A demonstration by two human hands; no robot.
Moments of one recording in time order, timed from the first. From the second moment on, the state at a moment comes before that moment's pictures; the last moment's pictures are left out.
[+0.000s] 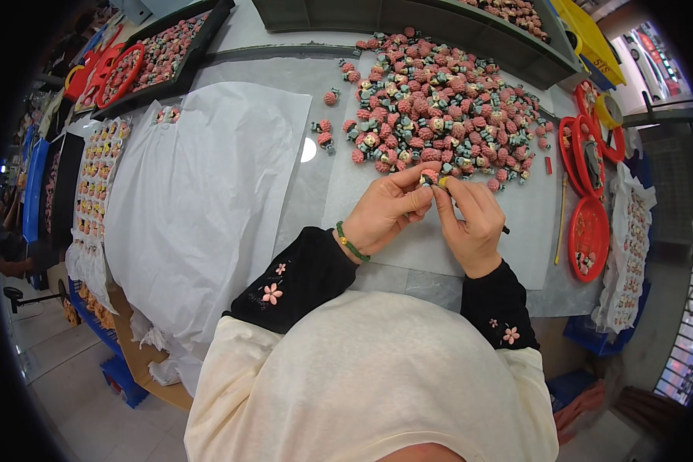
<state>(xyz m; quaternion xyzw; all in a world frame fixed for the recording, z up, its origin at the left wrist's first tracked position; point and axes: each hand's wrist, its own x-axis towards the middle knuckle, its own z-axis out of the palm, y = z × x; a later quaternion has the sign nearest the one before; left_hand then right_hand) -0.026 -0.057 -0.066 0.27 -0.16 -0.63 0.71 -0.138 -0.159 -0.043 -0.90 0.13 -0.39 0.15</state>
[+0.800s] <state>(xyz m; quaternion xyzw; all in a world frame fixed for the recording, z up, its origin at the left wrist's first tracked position) -0.025 -0.058 -0.064 0.29 -0.15 -0.62 0.72 -0.135 -0.153 -0.048 -0.89 0.16 -0.41 0.13</state>
